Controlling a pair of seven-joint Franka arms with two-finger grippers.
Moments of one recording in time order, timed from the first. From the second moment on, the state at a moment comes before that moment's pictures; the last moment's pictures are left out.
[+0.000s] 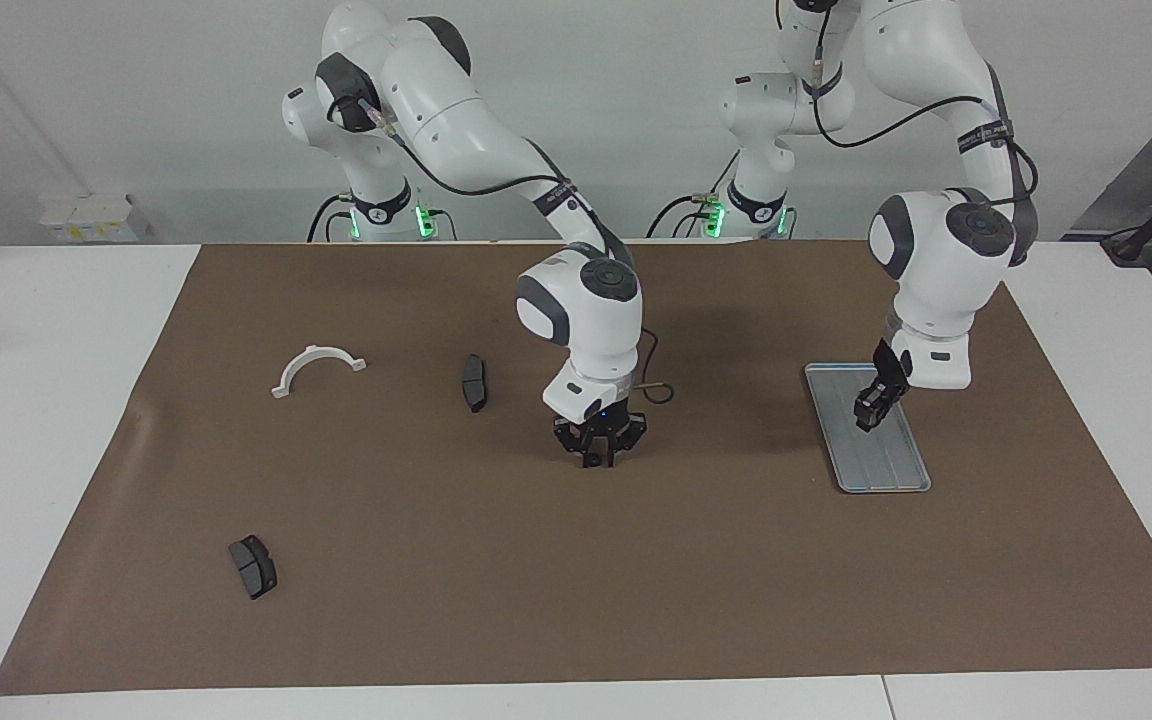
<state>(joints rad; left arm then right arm) -0.09 0.17 0.02 -1.95 0.04 2.26 -0.61 0.54 0.70 0.09 -1.45 -0.26 2.30 0.76</state>
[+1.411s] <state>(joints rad) -0.48 0.37 0.00 -1.73 0.02 2.39 -0.58 0.21 0.61 0.08 -1.47 -0.26 2.24 0.51</state>
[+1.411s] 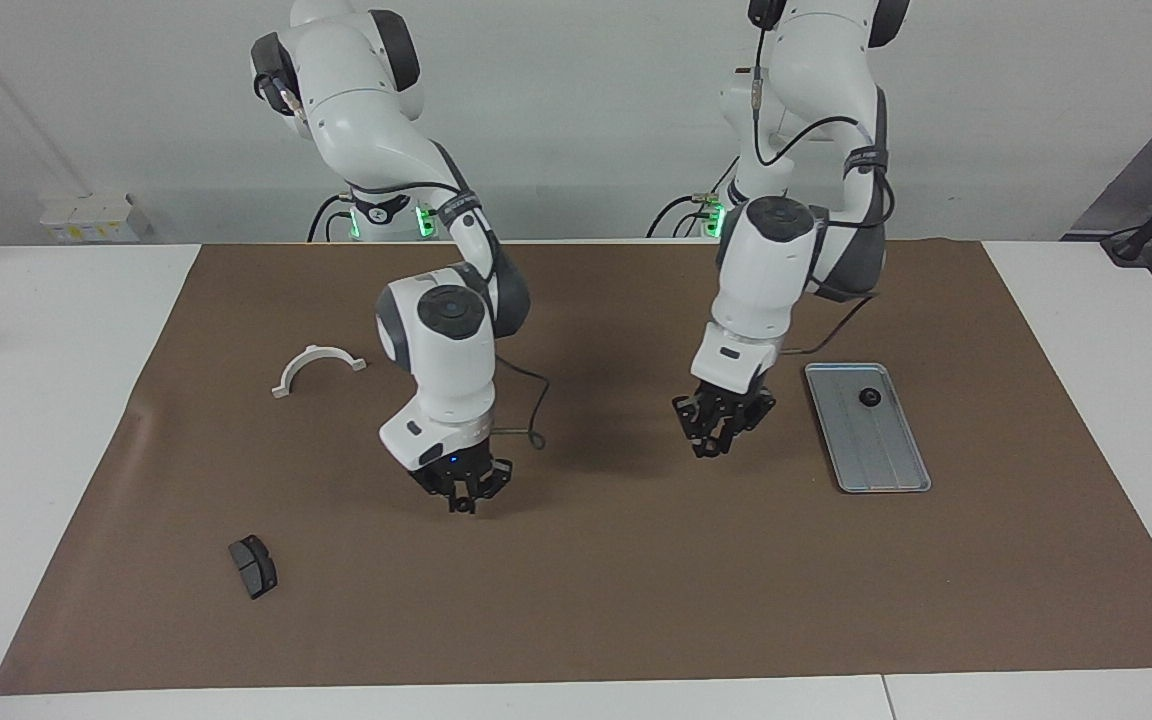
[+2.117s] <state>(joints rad) -0.63 0.58 0.00 -1.65 -0.04 2.63 -0.68 -0.05 0.61 0.08 -1.49 -0.23 2.15 0.35</state>
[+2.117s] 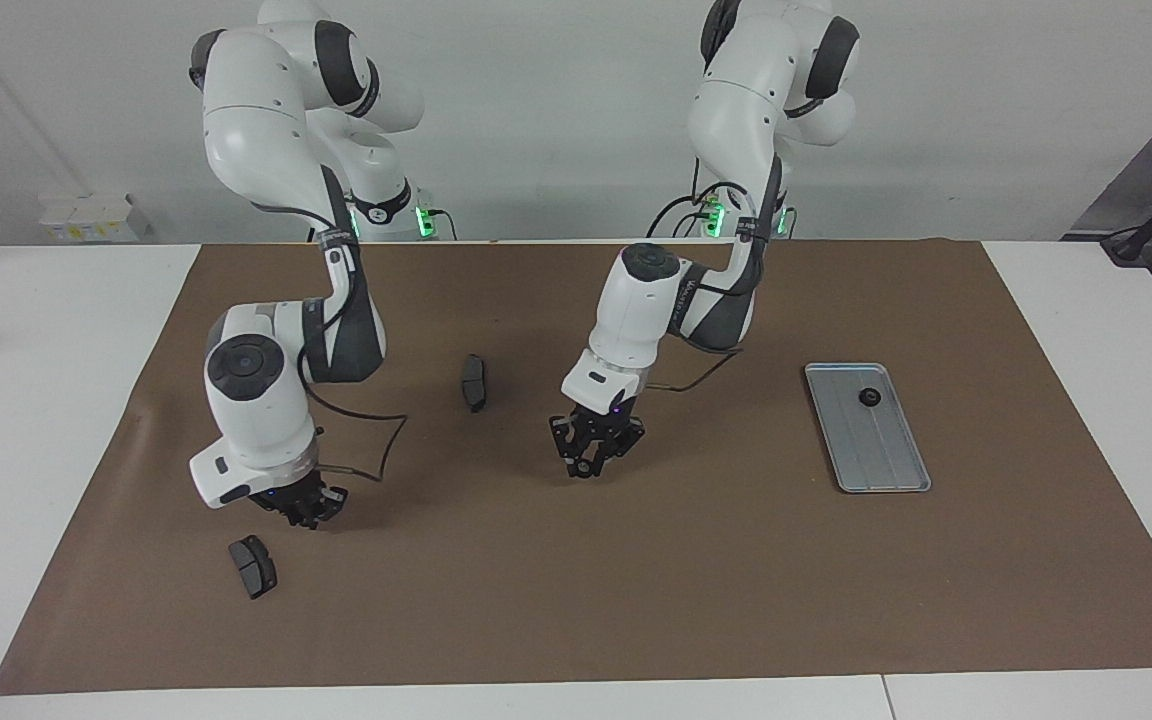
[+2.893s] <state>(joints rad) -0.56 0.41 0.04 -1.61 -0.04 2.28 -0.75 -0.09 0.58 0.09 -1.56 -0.22 2.15 0.37</state>
